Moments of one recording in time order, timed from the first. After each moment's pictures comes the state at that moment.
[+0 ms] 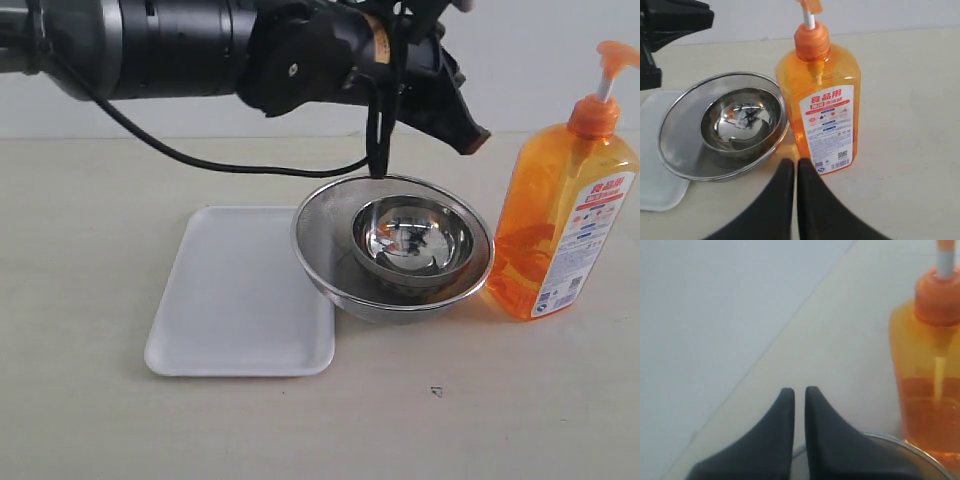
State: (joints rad) left arm -0.78 1.94 -1.55 0.22 0.09 0.13; right arm 0.07 0.56 -0.55 0.27 0.59 -0.10
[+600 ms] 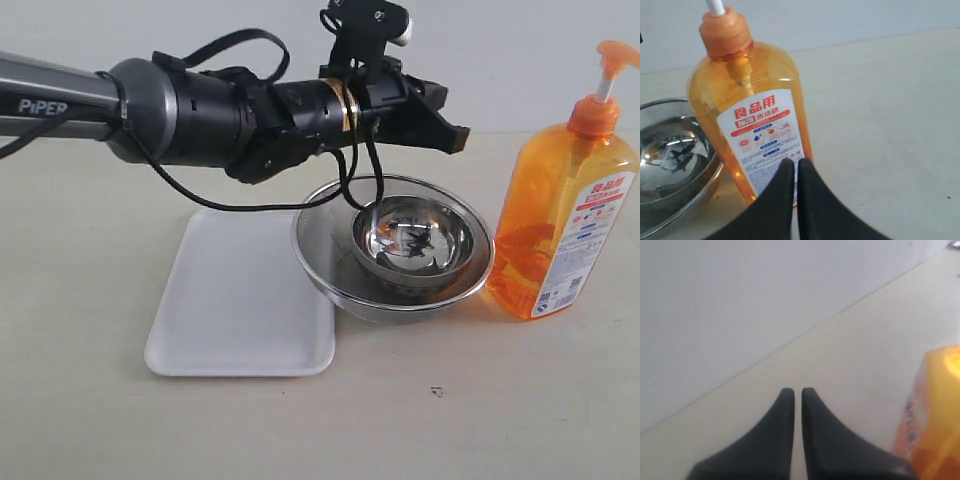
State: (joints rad) left arm -0.66 2.12 -1.50 0.55 -0.39 -0.50; right arm 0.07 0.77 -0.26 0.27 -0.06 -0.09
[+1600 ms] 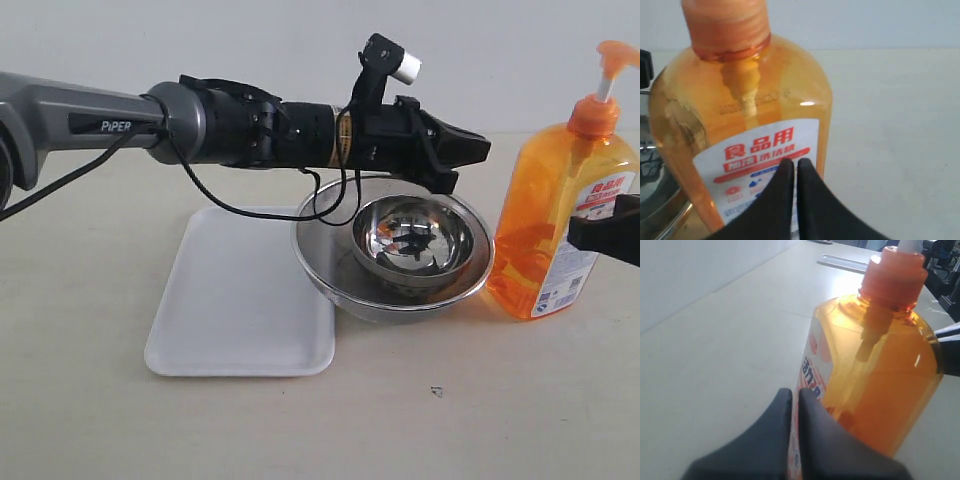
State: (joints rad) left arm -0.56 2.33 -1.74 1.35 -0.80 -1.19; right arm 0.19 1.24 -0.35 0.33 -0.44 -0.21
